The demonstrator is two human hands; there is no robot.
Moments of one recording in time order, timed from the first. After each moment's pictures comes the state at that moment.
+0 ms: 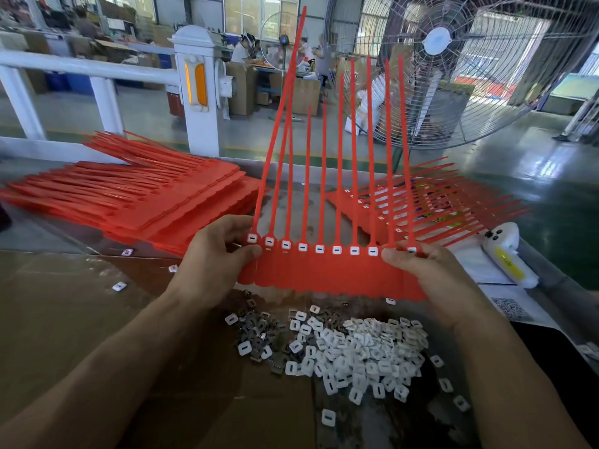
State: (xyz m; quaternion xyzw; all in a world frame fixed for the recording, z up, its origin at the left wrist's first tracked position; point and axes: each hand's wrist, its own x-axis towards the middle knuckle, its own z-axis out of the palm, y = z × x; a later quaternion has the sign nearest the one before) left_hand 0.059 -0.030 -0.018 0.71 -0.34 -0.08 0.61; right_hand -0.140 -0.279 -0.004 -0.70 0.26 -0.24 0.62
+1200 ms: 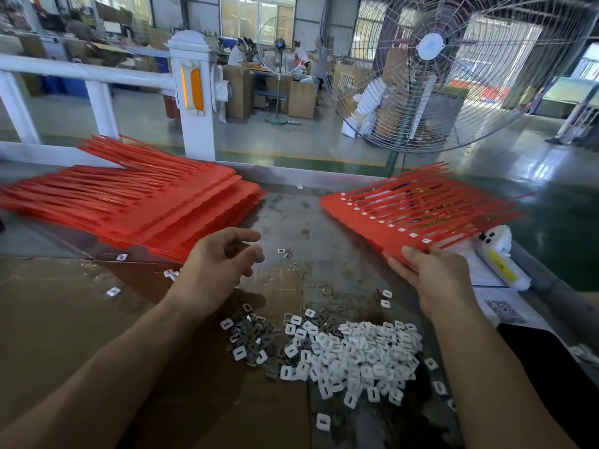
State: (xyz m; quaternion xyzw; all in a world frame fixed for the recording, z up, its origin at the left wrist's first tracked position) left_hand 0.064 -0.036 -0.026 0.73 -0.33 -0.09 0.59; right_hand -0.122 -0.298 -0.011 -0.51 0.34 -0.40 0.68
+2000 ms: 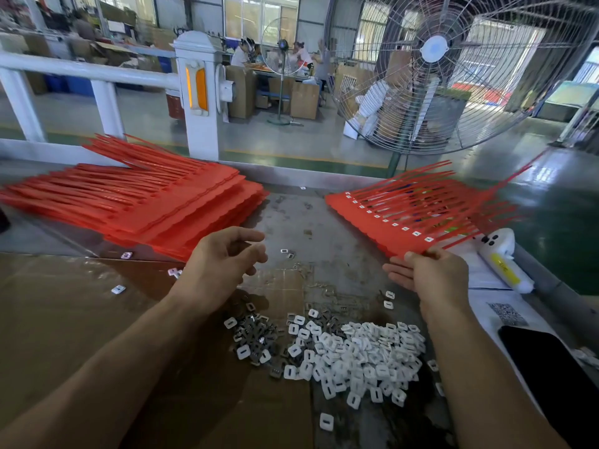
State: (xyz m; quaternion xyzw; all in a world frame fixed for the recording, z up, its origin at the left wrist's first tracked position) left_hand 0.059 -0.033 -0.018 0.73 -0.32 -0.11 0.60; right_hand -0.116 -0.294 -0.016 -0.54 0.41 -0.40 0.62
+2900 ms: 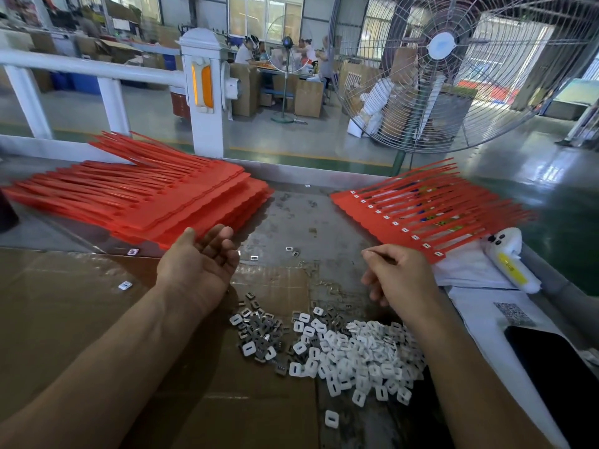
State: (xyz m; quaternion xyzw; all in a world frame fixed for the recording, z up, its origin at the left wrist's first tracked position) left_hand 0.068 -0.033 -0.006 0.34 0.11 -0.28 0.89; right_hand -0.111 -0.247 -0.013 -0.79 0.31 -0.27 0.46
